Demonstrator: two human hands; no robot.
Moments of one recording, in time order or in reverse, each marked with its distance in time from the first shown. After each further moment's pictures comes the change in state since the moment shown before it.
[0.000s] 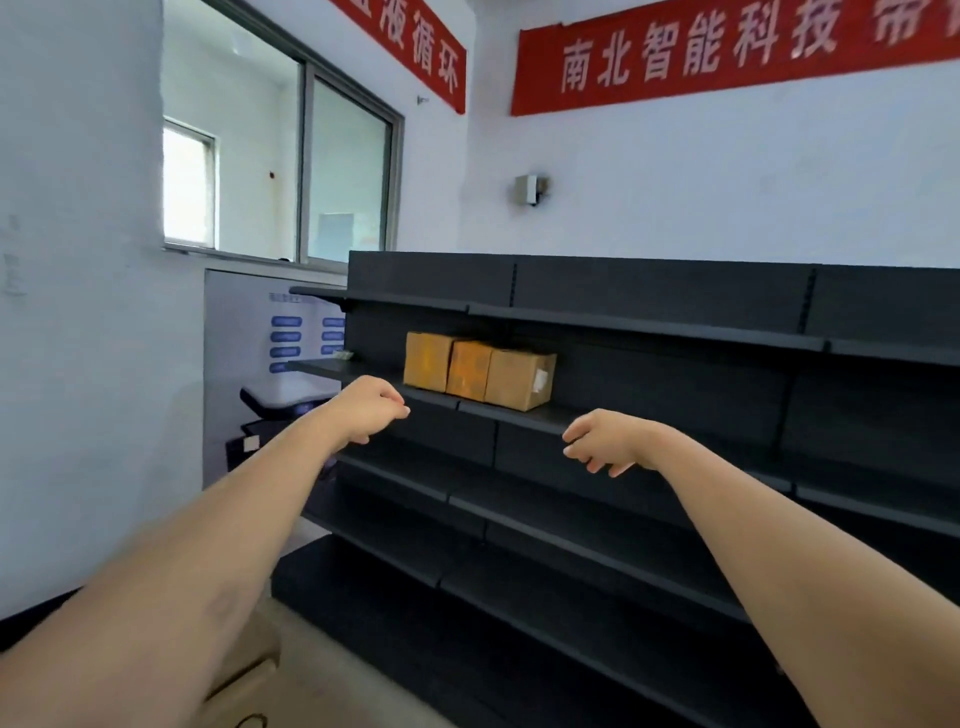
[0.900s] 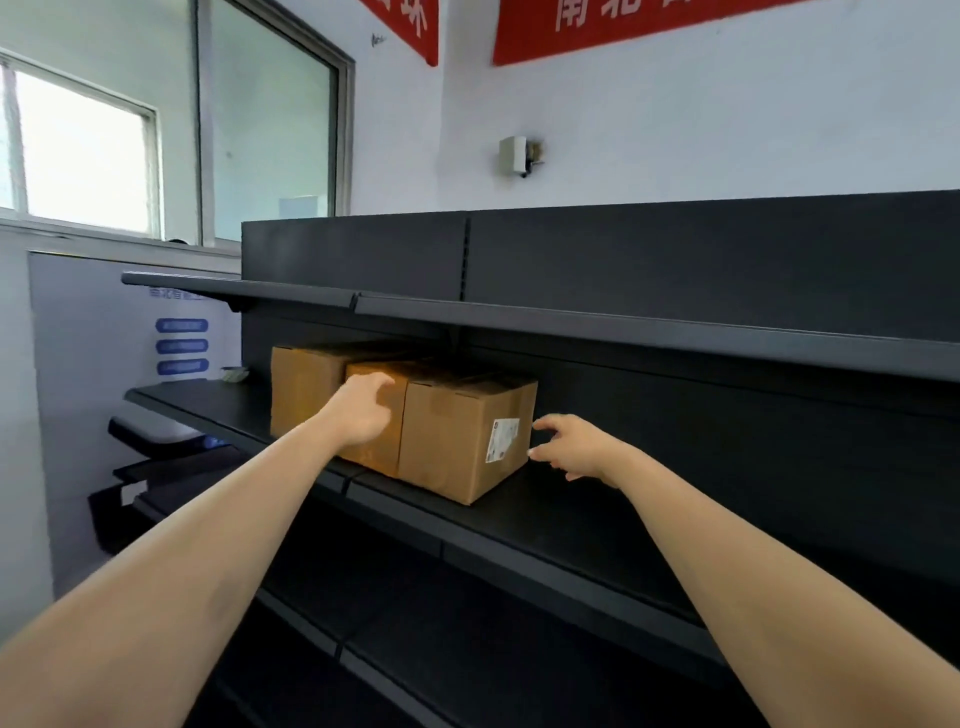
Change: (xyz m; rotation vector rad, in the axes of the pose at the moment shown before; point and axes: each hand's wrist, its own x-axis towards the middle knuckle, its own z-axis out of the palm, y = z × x) left_hand 0.610 0.019 0.255 0.228 0.087 0.125; right_hand 0.599 0.192 -0.101 0.214 0.088 -0.040
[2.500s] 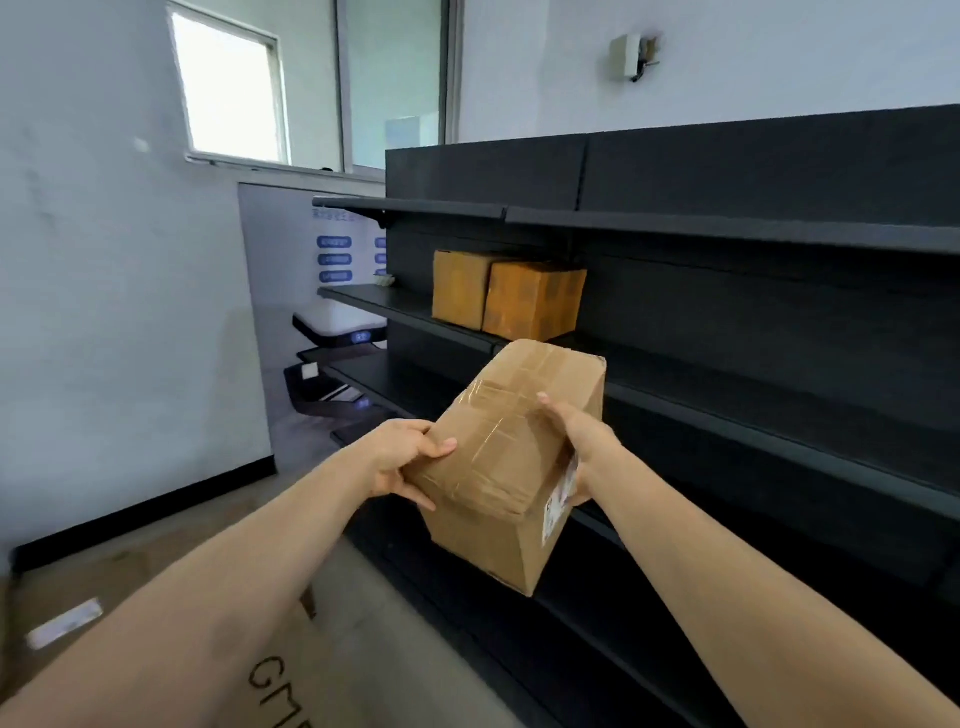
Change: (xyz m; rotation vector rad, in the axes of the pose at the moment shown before) left_hand -0.390 -0.056 -0.074 -0.746 -0.313 -0.585; right_hand -0.291 -0.085 0.169 0.988 -0.035 0.537
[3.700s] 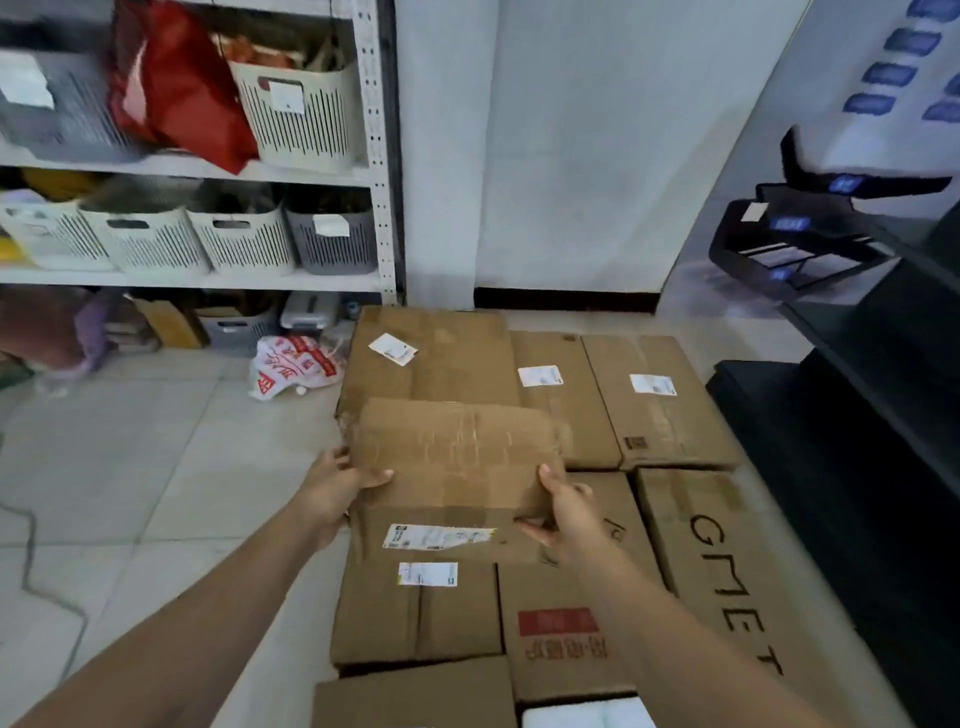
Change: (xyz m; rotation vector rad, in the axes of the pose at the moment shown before) left_hand -0.337 -0.562 -0.638 -0.601 0.951 -0.371; right_hand -0.206 0.543 0.689 -0.240 -0.506 0.408
